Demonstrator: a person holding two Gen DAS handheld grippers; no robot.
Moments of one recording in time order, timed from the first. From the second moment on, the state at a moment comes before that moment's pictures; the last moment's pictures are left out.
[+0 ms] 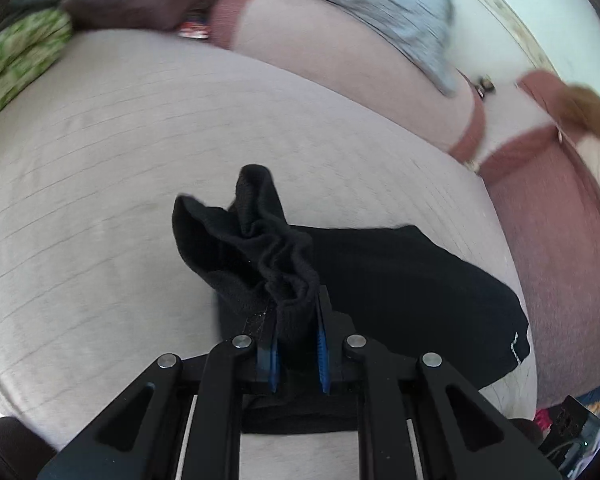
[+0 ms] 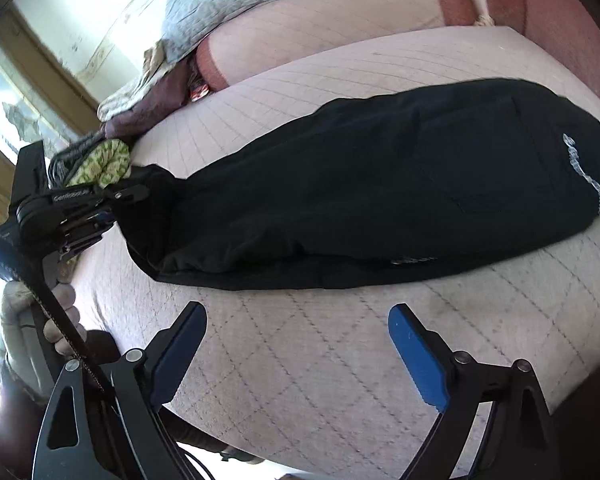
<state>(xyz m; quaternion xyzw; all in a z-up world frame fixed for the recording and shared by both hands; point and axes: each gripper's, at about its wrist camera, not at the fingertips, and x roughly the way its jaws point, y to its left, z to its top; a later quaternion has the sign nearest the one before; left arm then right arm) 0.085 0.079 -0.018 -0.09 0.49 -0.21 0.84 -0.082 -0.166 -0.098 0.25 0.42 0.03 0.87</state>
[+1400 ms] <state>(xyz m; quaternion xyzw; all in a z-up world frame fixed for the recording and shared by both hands) 0.039 0.140 -0.035 -0.13 0.52 -0.21 0.82 0.044 -0.152 -0.090 0.22 0.47 0.06 0.85</state>
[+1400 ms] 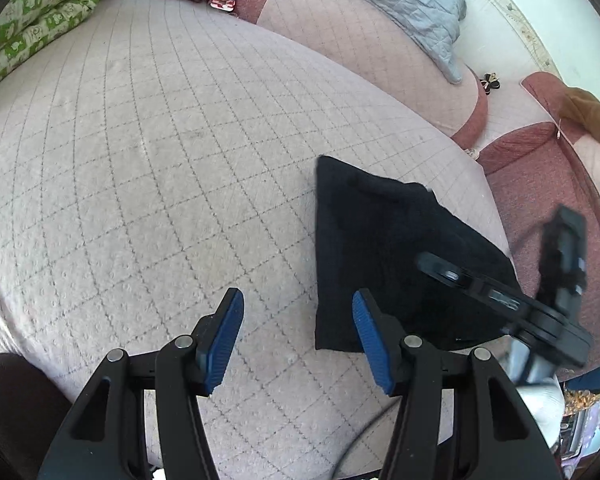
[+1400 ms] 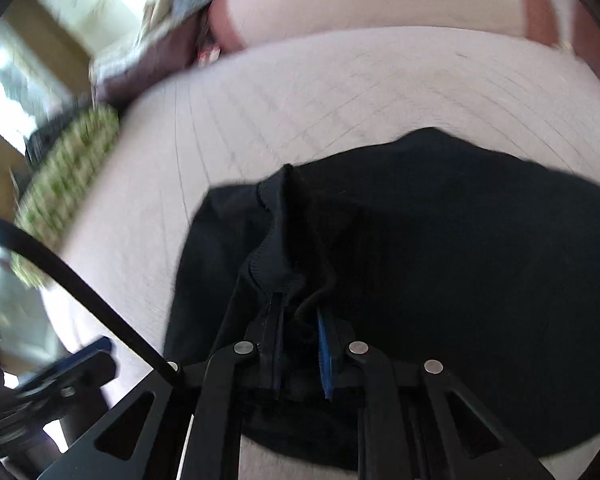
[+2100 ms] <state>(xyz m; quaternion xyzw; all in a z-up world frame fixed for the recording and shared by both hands) 0.061 0.061 -0.057 -0.07 0.54 -0.24 0.80 0.015 -0.183 -0.099 0.28 0.46 0.07 0.84</state>
